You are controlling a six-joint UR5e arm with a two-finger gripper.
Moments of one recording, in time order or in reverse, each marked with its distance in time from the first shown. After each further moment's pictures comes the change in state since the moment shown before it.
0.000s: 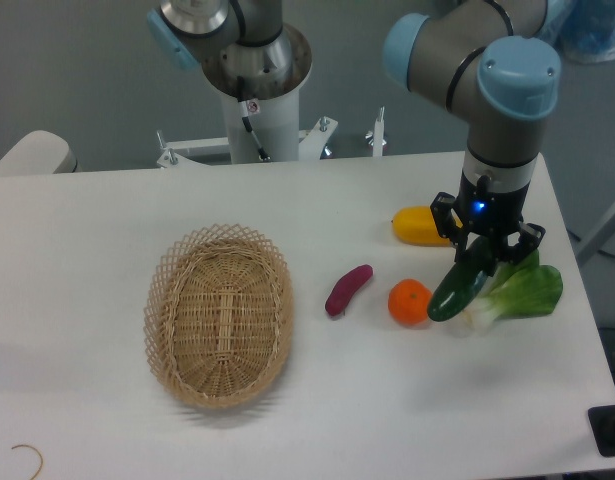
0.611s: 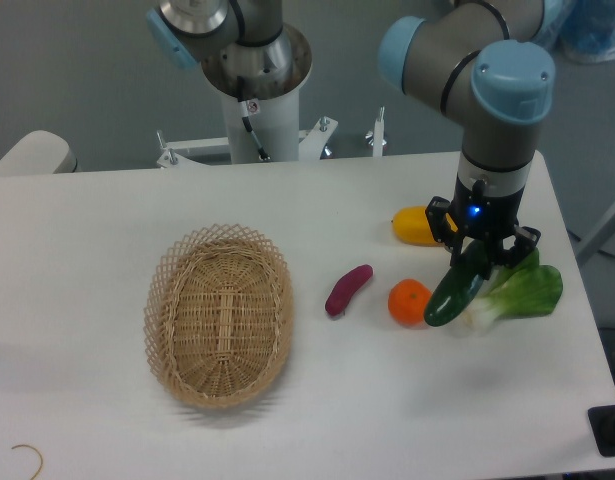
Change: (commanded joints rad) arm -0.012 0.002 -0.002 0.000 0.002 -0.037
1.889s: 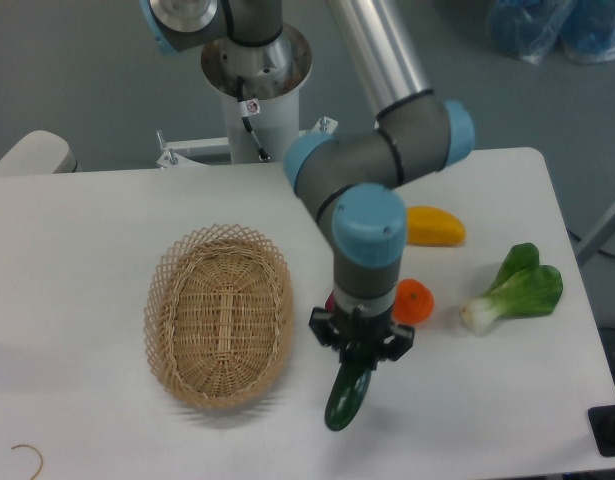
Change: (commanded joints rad) arm -0.298 -0.265 -0.006 0.222 0.014 -0.552
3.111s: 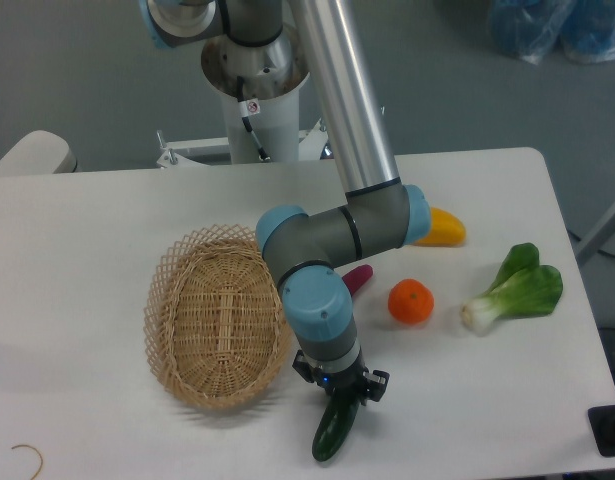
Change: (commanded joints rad) arm -0.049 -0.078 0.037 0.089 0.193 0.044
